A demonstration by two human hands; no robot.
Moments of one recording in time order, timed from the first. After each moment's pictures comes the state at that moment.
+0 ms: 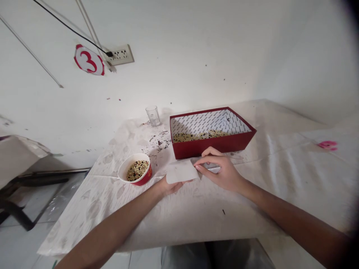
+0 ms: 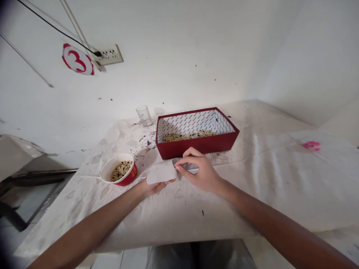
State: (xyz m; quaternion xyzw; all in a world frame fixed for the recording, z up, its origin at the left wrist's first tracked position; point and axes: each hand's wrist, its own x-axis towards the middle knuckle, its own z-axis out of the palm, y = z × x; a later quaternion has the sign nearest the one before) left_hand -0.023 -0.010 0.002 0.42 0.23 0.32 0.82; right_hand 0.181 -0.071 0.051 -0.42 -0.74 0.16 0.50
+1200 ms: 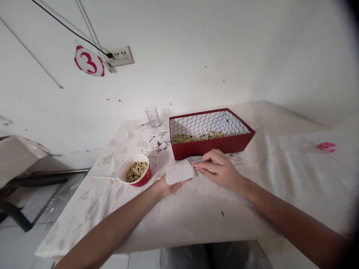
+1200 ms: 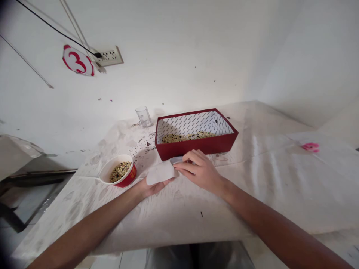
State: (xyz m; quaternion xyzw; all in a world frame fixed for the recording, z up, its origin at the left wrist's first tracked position) left_hand -0.026 -0.006 -0.001 0.37 0.24 0.32 0.84; right_hand 0.196 -0.058 0.038 -0.35 -0.82 -0.11 0.44
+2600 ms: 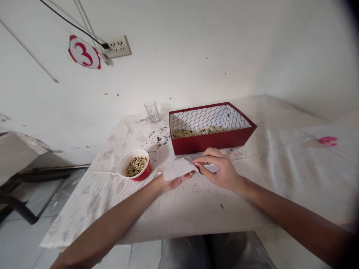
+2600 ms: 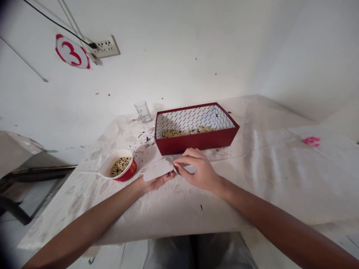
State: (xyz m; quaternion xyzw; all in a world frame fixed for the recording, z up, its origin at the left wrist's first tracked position) left_hand -0.026 -0.011 0.001 0.38 0.20 0.30 0.85; right_hand 0.175 -0.075 0.043 -0.39 -0.76 0.07 0.52
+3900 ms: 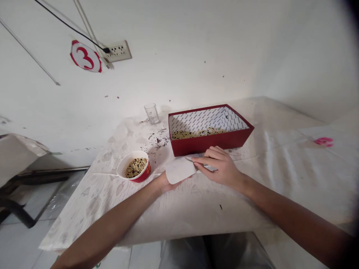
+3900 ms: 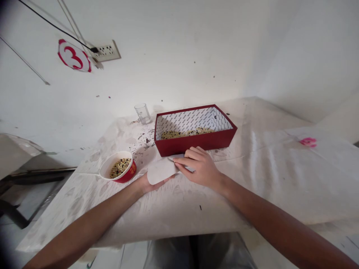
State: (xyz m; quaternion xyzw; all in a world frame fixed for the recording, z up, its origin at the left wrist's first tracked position) left_hand -0.024 -0.010 0.005 0.35 0.27 0.31 0.84; right_hand 0.190 -0.062 0.035 -0.39 -0.80 -0.09 0.45
